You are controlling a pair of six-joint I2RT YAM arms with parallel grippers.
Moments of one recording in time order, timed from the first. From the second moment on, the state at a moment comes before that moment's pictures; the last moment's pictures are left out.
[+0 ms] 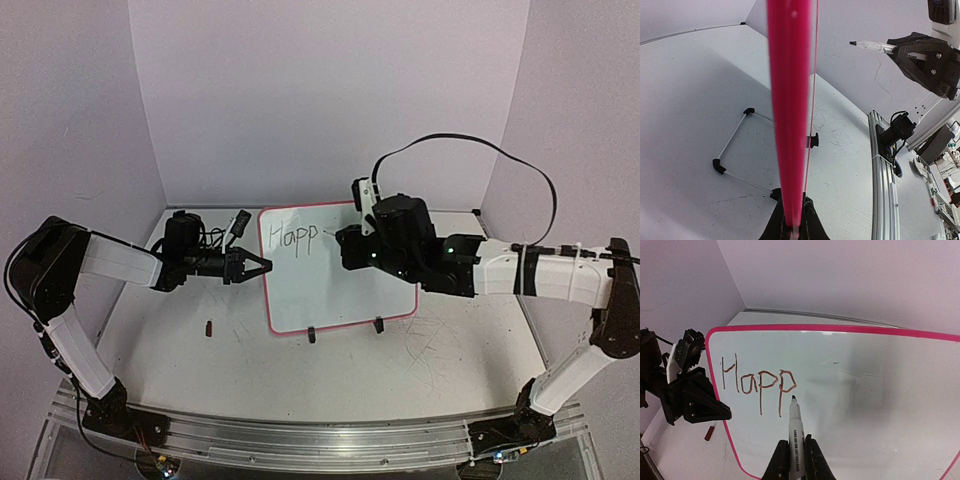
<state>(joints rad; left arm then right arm) -0.43 1.68 0.80 0.51 0.94 -0.23 0.98 1.55 1.18 -0.03 0.38 0.39</state>
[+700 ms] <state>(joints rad) -0.44 1.67 0.80 0.49 0.93 -0.22 0.98 1.54 1.17 -0.01 0.38 0.29</state>
